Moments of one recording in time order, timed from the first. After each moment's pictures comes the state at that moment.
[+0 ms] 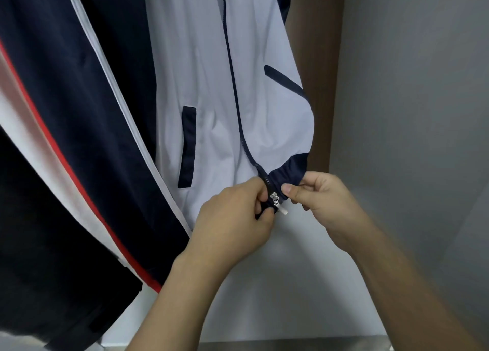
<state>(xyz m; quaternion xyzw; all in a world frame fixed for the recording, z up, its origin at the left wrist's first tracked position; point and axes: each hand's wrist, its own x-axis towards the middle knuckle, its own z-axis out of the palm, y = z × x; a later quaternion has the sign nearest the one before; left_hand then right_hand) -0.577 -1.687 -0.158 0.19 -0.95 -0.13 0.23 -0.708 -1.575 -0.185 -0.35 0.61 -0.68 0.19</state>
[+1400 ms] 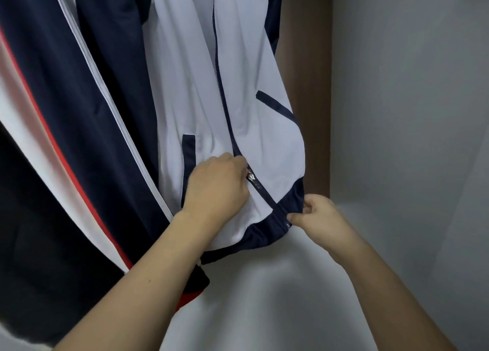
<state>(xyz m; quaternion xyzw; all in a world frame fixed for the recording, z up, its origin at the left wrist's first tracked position) -0.614 -1.707 -0.107 0.20 -0.93 0.08 0.29 -0.724 -1.566 -0.192 -0.28 0.76 -0.56 0.18</state>
